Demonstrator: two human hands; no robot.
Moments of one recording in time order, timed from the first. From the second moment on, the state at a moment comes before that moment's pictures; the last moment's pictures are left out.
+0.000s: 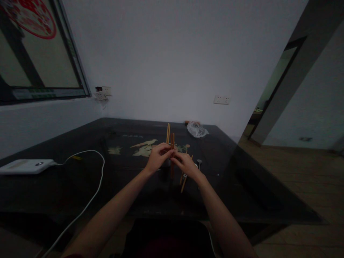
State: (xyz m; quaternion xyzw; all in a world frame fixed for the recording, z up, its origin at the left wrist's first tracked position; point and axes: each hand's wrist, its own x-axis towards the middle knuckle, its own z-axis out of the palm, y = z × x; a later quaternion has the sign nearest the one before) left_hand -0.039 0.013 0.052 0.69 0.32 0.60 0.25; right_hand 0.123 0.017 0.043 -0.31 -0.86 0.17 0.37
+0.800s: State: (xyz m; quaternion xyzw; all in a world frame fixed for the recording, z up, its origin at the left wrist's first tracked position) left_hand -0.041 0.016 0.050 0.68 0.32 0.60 0.26; right_hand 0.123 0.017 0.042 -0.32 -0.86 0.18 0.36
